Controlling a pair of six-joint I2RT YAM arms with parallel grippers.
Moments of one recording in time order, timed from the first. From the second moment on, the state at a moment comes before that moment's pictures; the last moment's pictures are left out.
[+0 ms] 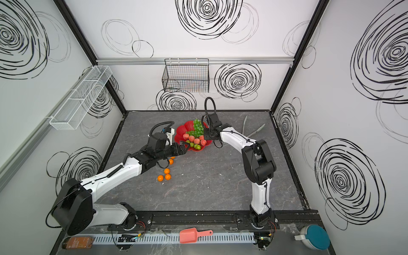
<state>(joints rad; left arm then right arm) -0.52 1.36 0.85 -0.08 0.16 -0.66 0.46 1.97 1.50 -0.46 0.01 0.38</state>
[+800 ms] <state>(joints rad) -0.49 1.42 0.88 -0.05 0.20 -0.66 0.42 2.19 1.73 -0.51 -0.03 0.34</state>
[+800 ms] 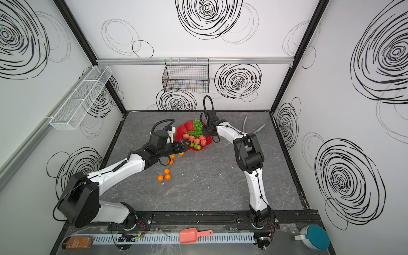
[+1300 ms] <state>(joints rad) -0.46 1.29 0.87 -0.12 0.20 -0.65 0.45 2.05 1.64 -0.50 0.00 0.34</state>
